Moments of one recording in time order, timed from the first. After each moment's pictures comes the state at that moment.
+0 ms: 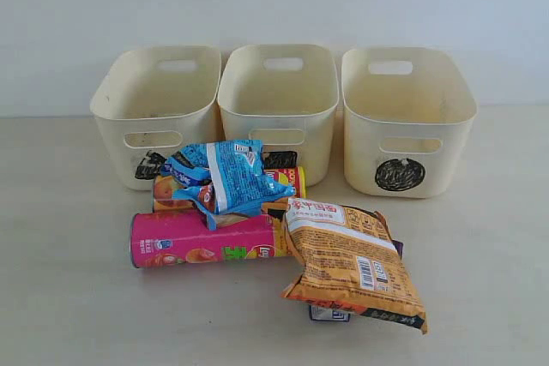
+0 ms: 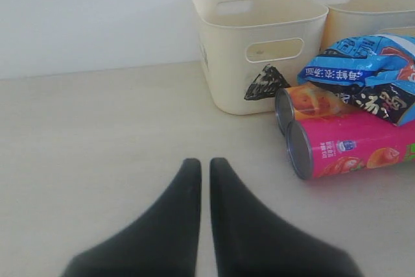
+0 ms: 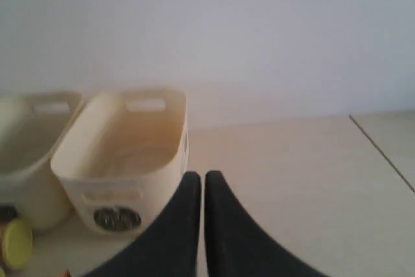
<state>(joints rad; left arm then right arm) -0.09 0.00 0.00 0.01 0.28 0.03 -0.03 0.56 -0.62 0.04 0.37 0.06</state>
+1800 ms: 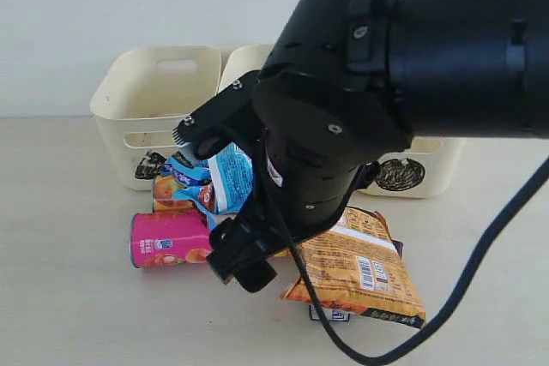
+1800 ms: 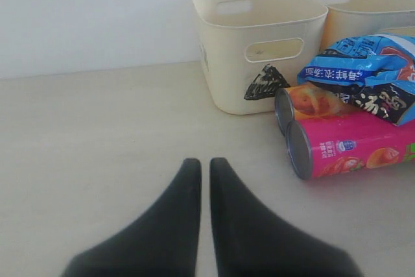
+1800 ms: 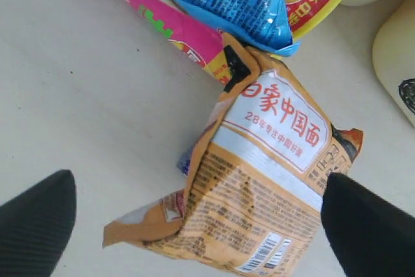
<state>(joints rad) -0.09 0.00 0.00 0.01 0.28 0.03 1.00 1.65 -1.26 -0.41 0.94 0.40</state>
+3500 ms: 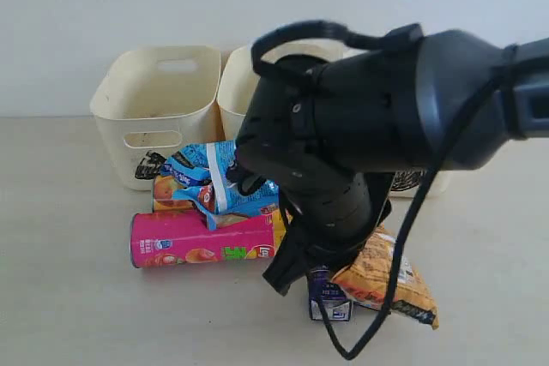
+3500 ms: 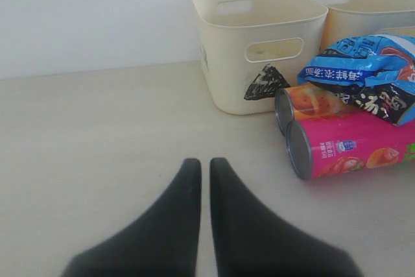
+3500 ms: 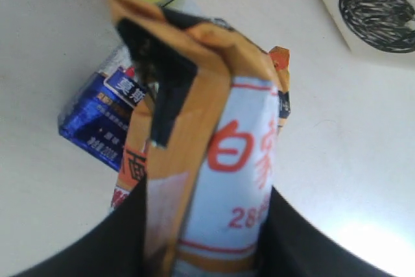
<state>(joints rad) -0.09 0.00 0.00 0.01 0.28 0.03 0.95 1.80 -1.27 -0.56 1.12 0.47</state>
